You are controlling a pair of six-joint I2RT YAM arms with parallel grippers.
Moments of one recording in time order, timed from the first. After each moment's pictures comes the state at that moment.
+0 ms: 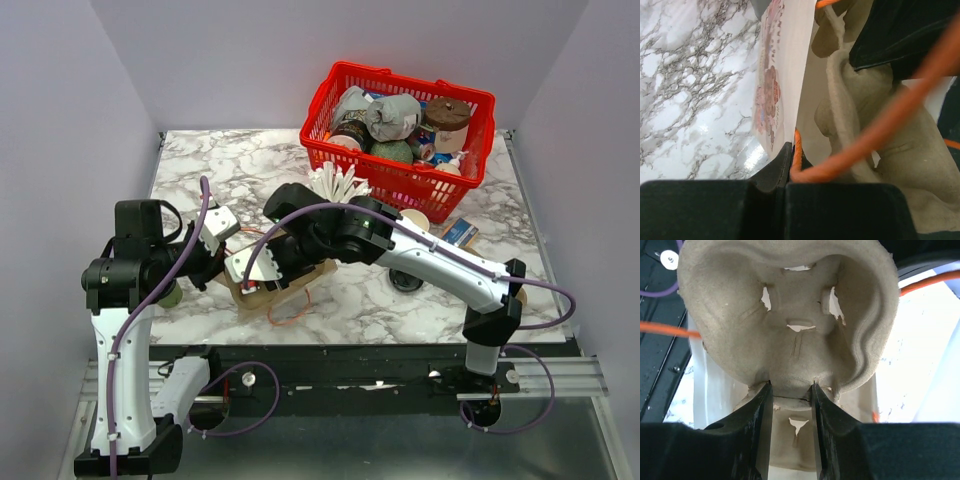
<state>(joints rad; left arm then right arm) 0.03 0.86 1.33 -1.33 0.73 0.68 1.23 1.86 2.16 -1.13 -0.20 -0.91</state>
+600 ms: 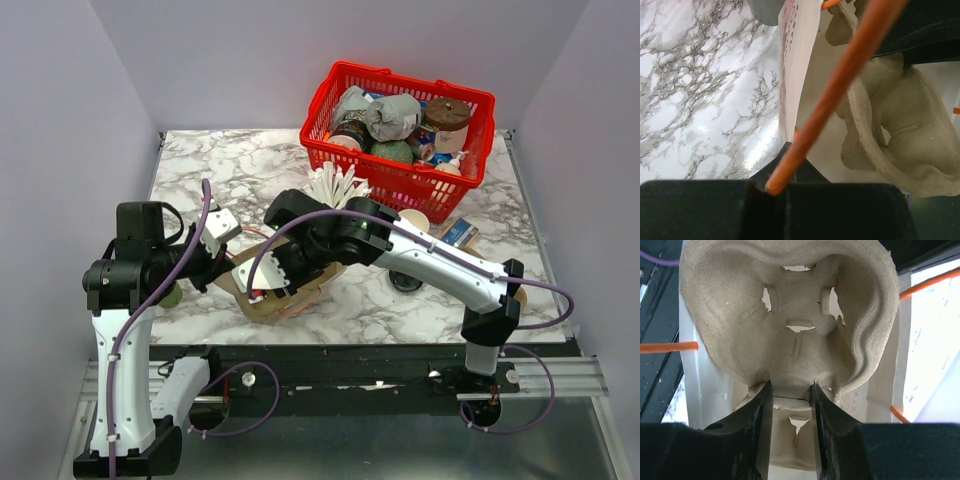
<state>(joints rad) 0.02 0.85 1.31 -1.33 0.73 0.69 1.24 1.86 2.17 -1.24 -0.16 -0.94</state>
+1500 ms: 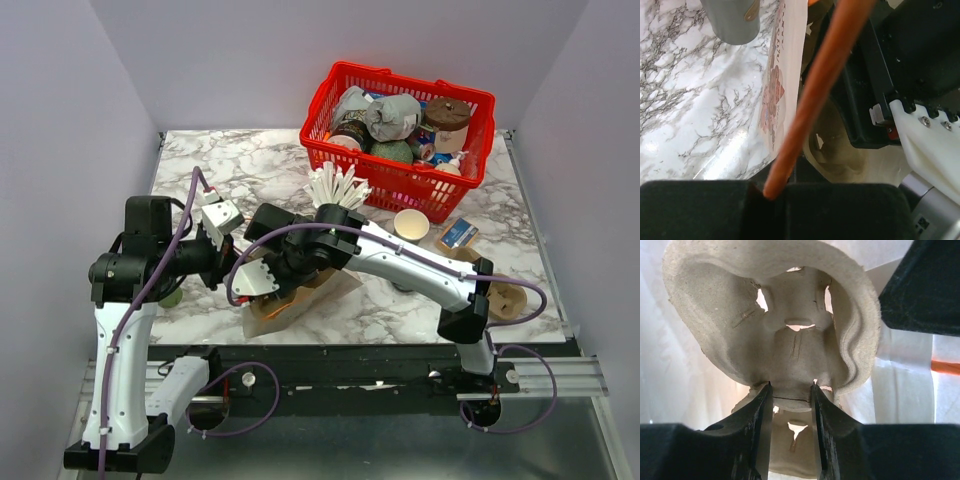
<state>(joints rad) -0.06 0.87 1.30 -1.28 0.83 0.49 1.27 2.00 2.27 -1.36 0.00 -0.93</state>
